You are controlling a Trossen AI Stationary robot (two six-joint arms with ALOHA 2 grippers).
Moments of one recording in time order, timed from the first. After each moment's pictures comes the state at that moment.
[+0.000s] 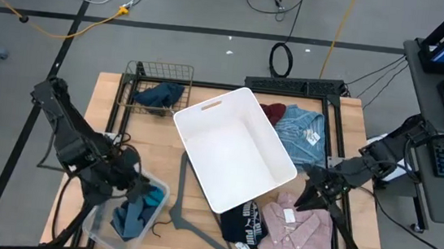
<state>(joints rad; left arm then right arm) -0.85 1.11 1.09 -0.91 -0.59 -1.66 0.59 0.88 1.04 -0.61 -0.08 0.62</state>
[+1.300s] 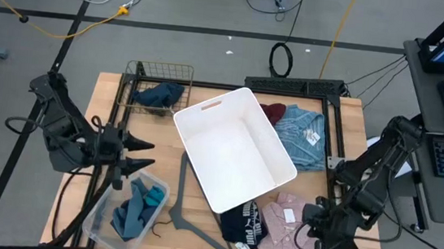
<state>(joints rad) -0.85 0.93 1.09 -0.50 -1.00 -0.63 0.98 1.22 1.04 -0.91 0.03 1.27</state>
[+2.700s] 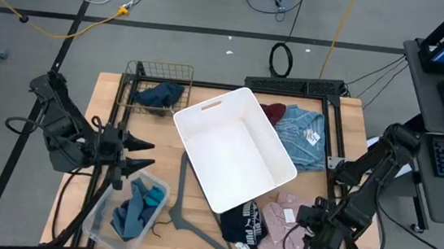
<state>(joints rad) -0.85 0.93 1.09 -0.51 -1.00 -0.63 0.98 1.36 1.04 -0.98 0.05 1.35</state>
